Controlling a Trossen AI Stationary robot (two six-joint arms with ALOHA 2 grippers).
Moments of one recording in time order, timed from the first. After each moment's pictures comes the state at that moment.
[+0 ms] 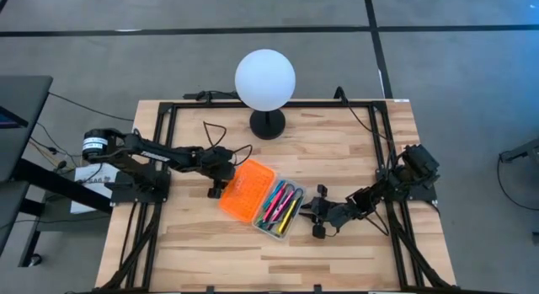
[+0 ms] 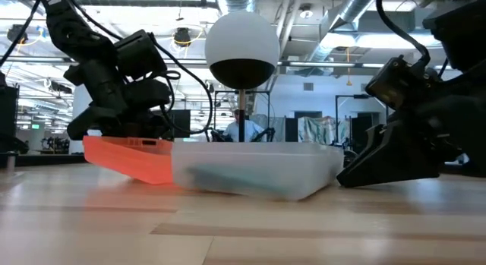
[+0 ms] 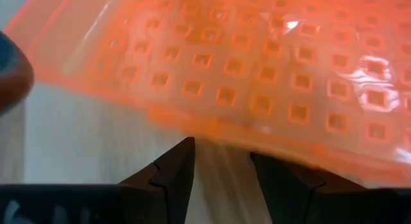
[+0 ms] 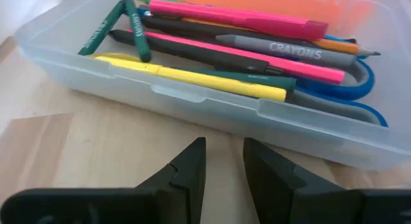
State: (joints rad) left arm 0.18 1.46 0.44 0.07 0.20 0.36; right arm 0.51 1.85 0.42 0.79 0.52 0.36
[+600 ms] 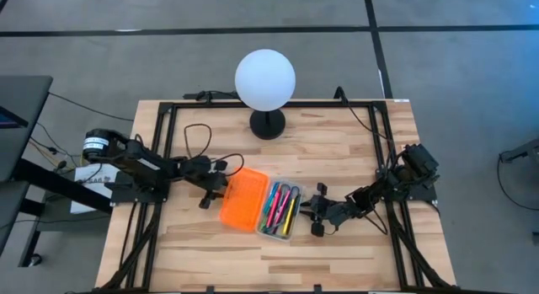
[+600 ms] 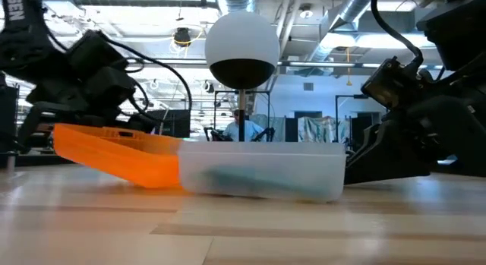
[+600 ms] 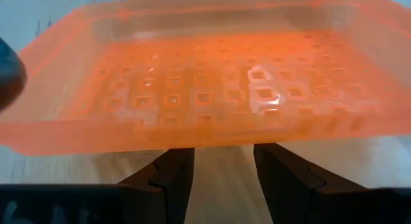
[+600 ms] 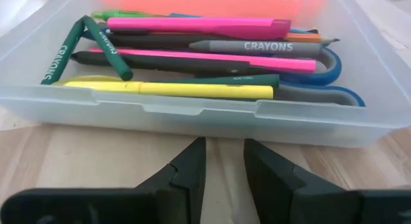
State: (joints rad) left arm 0.11 1.47 0.16 0.68 0.34 0.30; right arm 0.50 1.85 0.42 0.80 0.53 0.36
